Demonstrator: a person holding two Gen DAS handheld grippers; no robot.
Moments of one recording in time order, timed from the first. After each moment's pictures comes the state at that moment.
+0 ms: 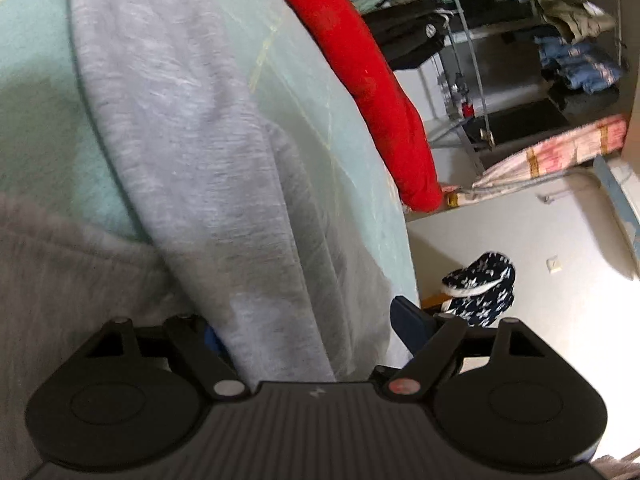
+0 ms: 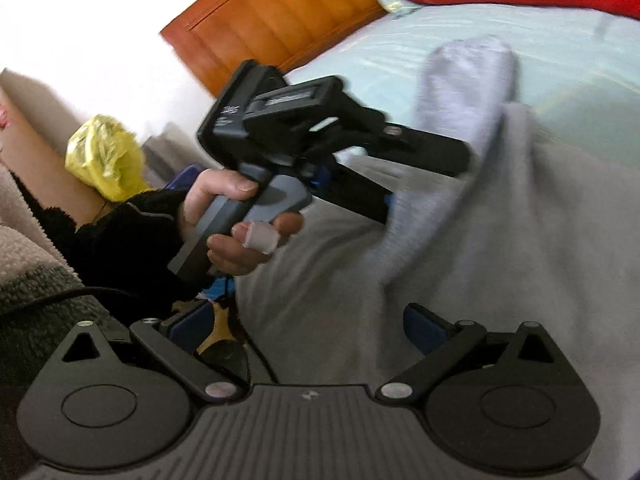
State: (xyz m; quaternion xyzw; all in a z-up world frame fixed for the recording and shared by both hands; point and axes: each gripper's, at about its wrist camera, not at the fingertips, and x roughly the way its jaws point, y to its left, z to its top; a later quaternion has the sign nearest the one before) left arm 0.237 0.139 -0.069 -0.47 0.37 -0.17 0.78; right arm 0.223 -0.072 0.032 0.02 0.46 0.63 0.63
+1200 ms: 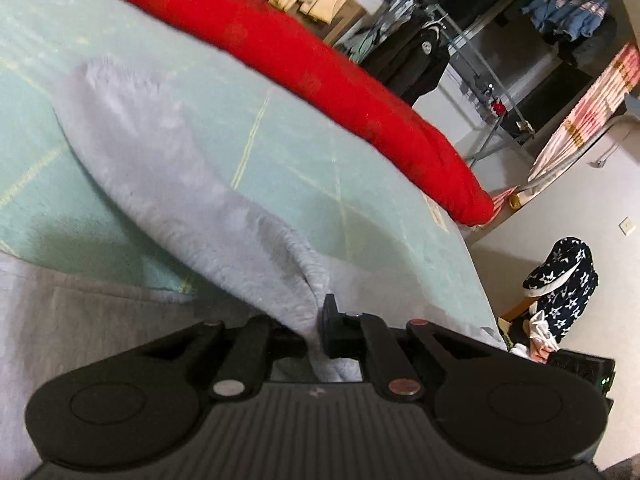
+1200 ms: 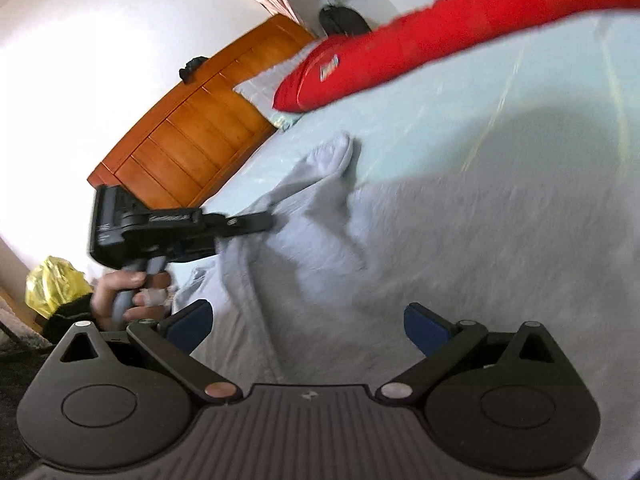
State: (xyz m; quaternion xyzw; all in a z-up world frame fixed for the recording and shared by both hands) left arm 0.173 0.116 0.028 -0.32 0.32 -0.05 0.89; right arm 0.226 -0.184 0.034 0.17 0.39 0.49 0.76
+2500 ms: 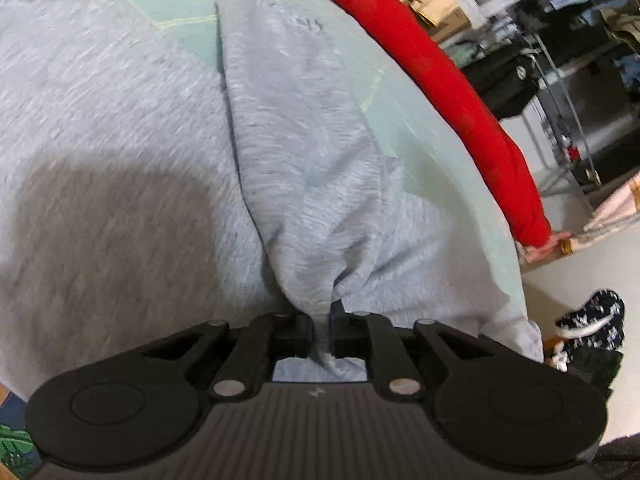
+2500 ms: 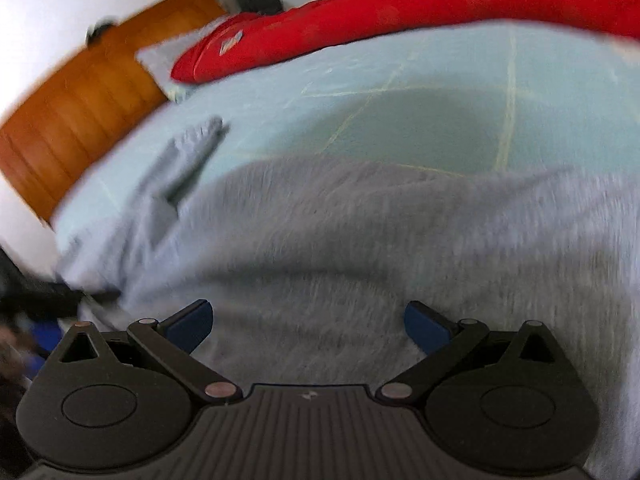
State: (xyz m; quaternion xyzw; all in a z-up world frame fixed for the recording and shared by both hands) left arm 0.108 0.118 -0.045 -0.42 0.38 0.04 0.83; right arm 0.224 -0.184 -0.007 0.03 0.43 0.36 0.83
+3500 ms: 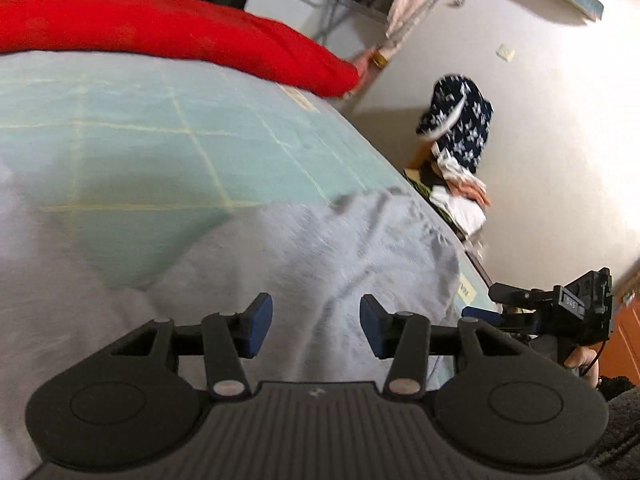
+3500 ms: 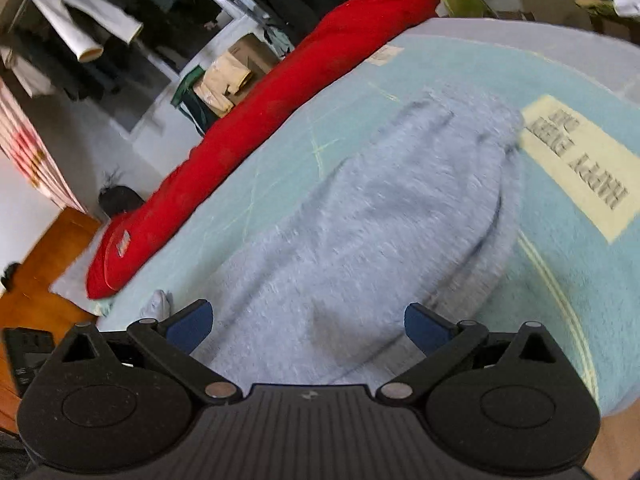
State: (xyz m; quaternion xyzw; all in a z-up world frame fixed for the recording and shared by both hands) left arm 0.216 0.069 0.021 -0.16 0.39 -0.32 0.85; right arm 0.066 -0.261 0.019 0.35 0.33 0.09 0.87
